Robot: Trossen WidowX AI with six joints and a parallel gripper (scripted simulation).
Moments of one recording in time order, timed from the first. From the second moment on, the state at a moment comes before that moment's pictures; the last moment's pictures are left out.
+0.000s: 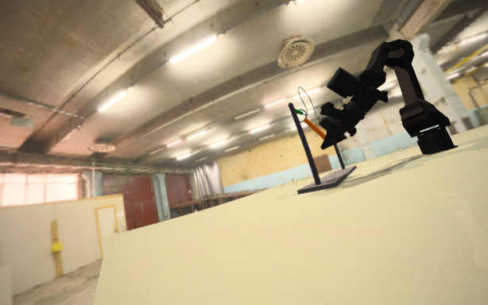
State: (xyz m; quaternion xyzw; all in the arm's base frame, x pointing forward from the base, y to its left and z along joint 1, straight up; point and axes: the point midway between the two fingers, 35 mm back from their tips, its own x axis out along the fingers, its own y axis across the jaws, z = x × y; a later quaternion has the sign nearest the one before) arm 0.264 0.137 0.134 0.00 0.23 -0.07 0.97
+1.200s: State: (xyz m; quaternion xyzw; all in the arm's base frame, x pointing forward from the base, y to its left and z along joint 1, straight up) arm 0.221 0.144 0.152 0.00 0.23 -0.08 0.97
